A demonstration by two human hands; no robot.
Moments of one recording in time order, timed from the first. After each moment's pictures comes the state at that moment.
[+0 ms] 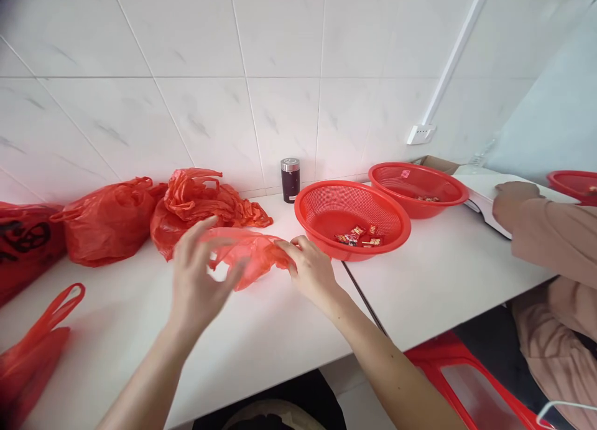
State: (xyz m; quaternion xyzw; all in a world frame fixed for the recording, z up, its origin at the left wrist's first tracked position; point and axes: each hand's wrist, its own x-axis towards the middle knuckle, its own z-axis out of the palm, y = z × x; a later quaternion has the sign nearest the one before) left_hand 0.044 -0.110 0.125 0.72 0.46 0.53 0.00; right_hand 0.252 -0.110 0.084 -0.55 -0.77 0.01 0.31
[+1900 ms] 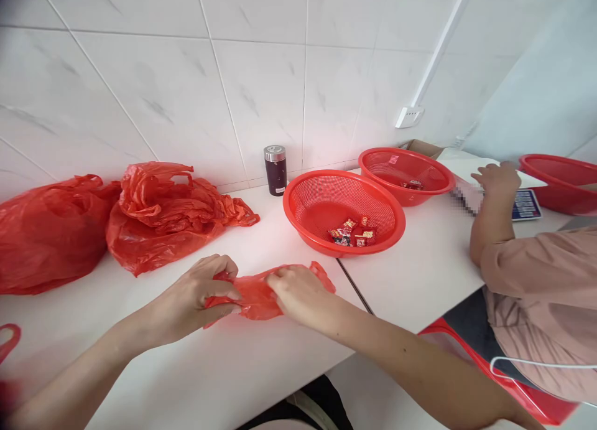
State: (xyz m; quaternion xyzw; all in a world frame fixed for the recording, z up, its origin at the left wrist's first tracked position) left_hand 0.016 -0.063 0.142 0.93 0.29 0.09 0.19; right_hand 0.239 -0.108 0.100 -0.55 -0.82 0.14 0.07
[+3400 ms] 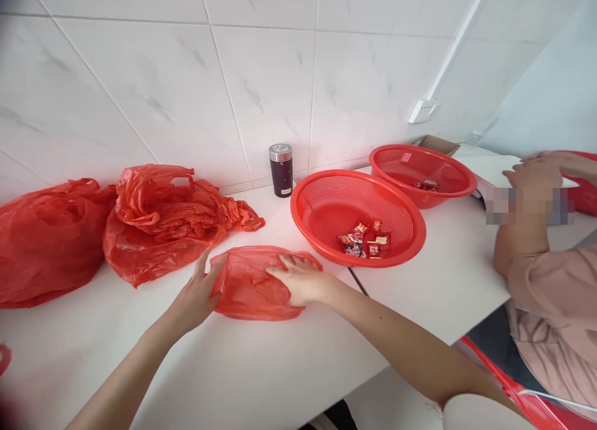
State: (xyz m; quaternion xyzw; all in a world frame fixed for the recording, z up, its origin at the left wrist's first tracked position) left_hand -0.012 -0.016 0.061 0.80 0.57 0.04 0.18; right_hand 0.248 -0.037 0.064 -0.54 -0.80 0.26 -0.04
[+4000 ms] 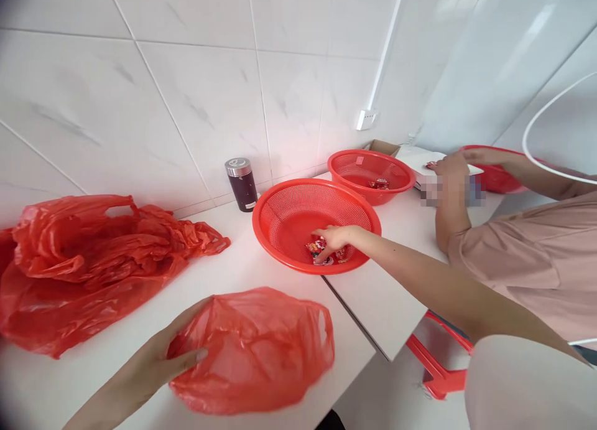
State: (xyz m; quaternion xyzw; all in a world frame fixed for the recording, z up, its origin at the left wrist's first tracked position) left_hand 0.002 -0.027 0.079 0.68 0.48 0.11 0.54; right_hand 0.427 0.016 0.091 -0.71 -0.63 0.30 -0.10
